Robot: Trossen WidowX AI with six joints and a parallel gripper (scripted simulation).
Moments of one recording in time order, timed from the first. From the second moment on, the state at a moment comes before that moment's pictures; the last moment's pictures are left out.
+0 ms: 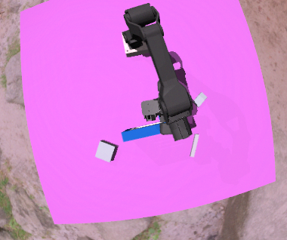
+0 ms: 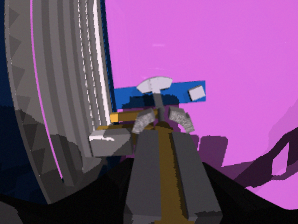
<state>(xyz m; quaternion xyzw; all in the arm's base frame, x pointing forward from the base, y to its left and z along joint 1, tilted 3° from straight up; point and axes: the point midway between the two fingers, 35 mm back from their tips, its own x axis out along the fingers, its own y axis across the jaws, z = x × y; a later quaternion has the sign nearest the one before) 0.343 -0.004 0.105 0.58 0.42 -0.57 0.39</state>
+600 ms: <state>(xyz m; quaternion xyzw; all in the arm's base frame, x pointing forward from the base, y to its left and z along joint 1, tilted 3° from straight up) 0.342 -0.004 0.105 0.58 0.42 -0.57 0.39</state>
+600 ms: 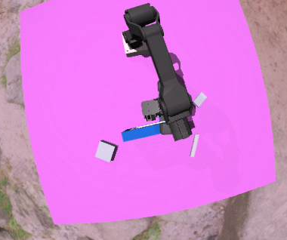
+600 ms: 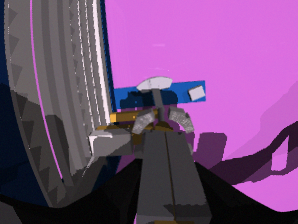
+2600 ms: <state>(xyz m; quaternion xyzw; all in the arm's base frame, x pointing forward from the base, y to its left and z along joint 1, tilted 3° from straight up) 0.254 -0.044 0.105 0.34 0.64 -0.32 0.61</state>
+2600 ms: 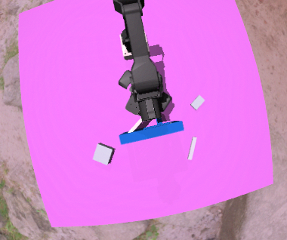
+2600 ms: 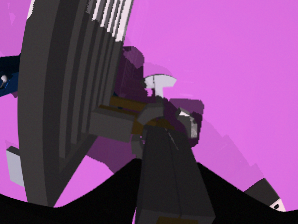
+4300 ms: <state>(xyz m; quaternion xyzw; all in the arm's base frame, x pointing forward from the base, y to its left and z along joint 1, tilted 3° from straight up) 0.204 -0.136 0.104 0.11 0.71 -0.10 0.69</state>
